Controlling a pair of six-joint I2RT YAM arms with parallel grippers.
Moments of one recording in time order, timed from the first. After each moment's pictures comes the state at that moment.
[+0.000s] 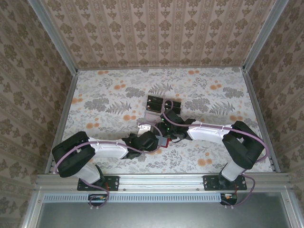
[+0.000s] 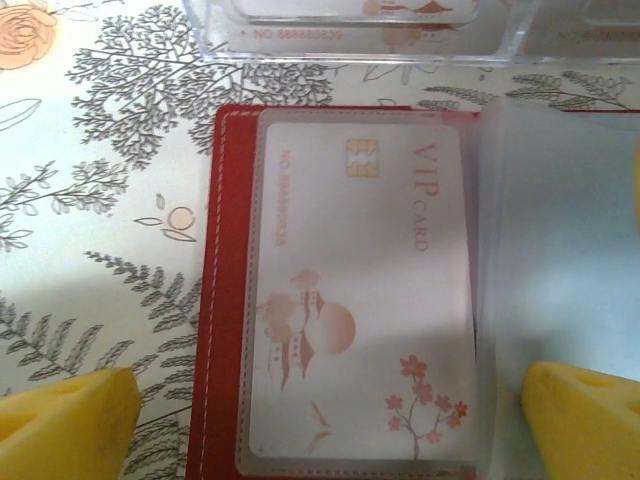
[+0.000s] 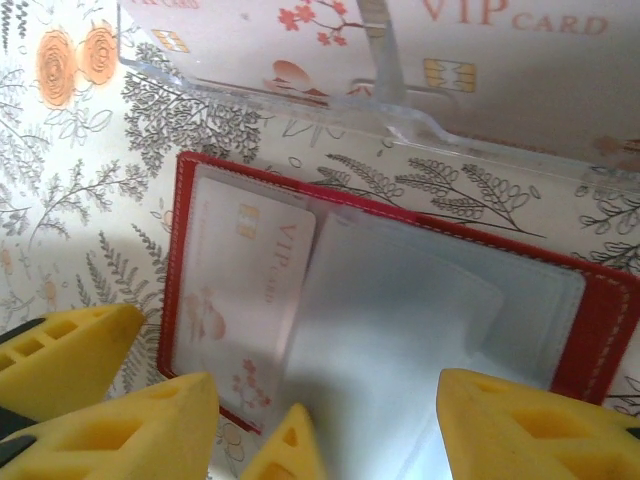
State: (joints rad) left arm -1.09 1.50 0.55 -0.04 -0.47 -0.65; right arm 0.78 1.62 0.88 -0.19 -0.05 0.95
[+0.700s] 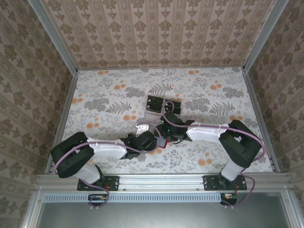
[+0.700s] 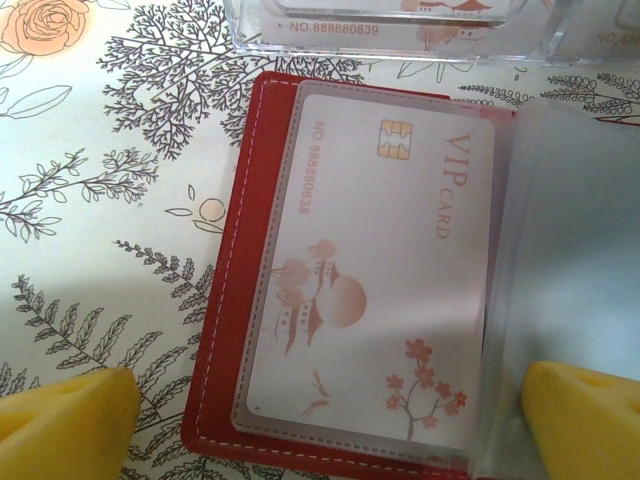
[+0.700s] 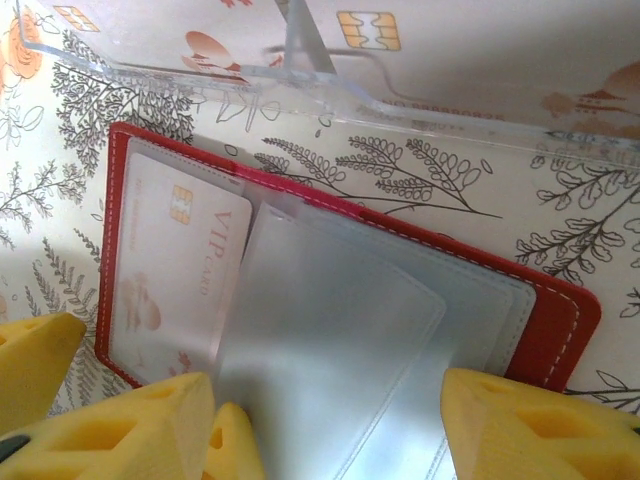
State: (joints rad) left arm -1.08 1.49 0.54 -0.03 -0.47 -0.66; right arm 0.78 1.65 0.85 -0.18 -0.05 0.99
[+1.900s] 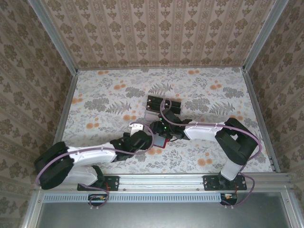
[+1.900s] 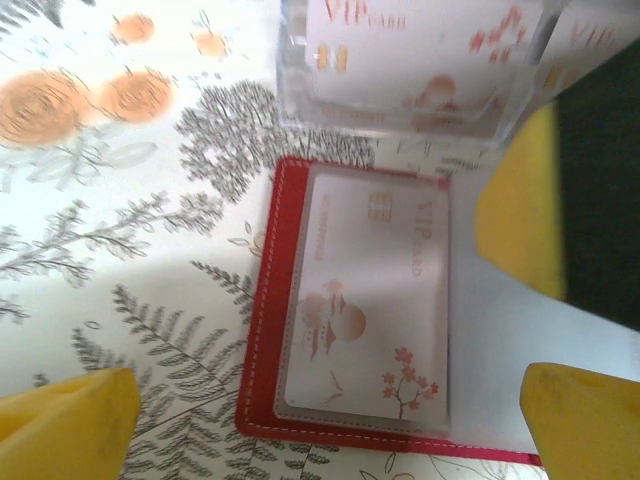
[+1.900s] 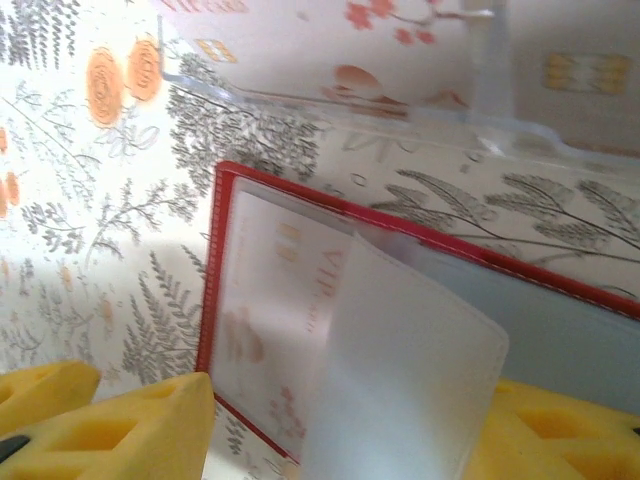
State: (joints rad) left arm -1.07 1.23 0.48 -0.10 -0.49 -0.66; right arm 0.78 1.71 0.90 -0.05 -0.13 1.03
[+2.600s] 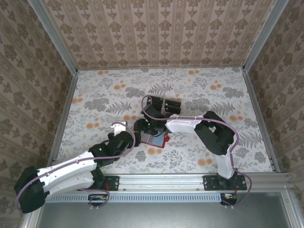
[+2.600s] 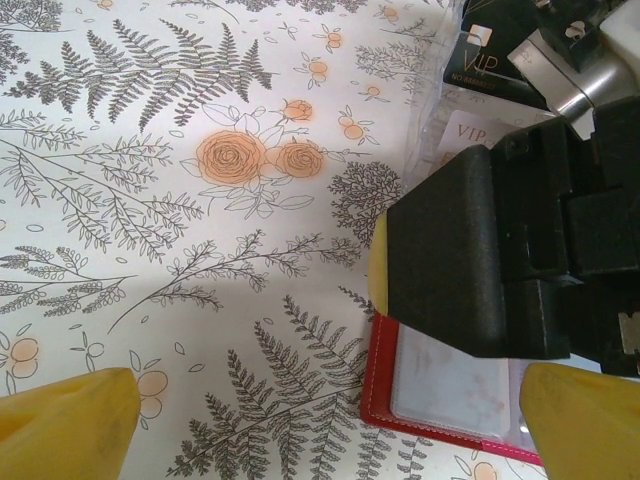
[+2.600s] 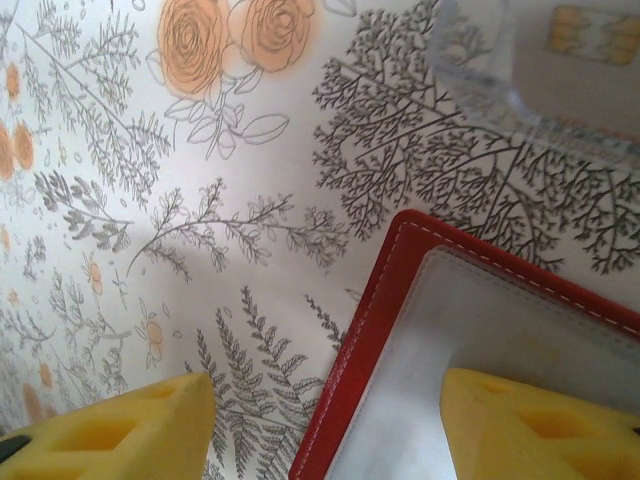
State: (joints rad) left arm -0.99 0.85 0.40 -0.31 -0.55 -0.70; right arm 0.86 1.98 1.24 -0.16 -0.17 0.94
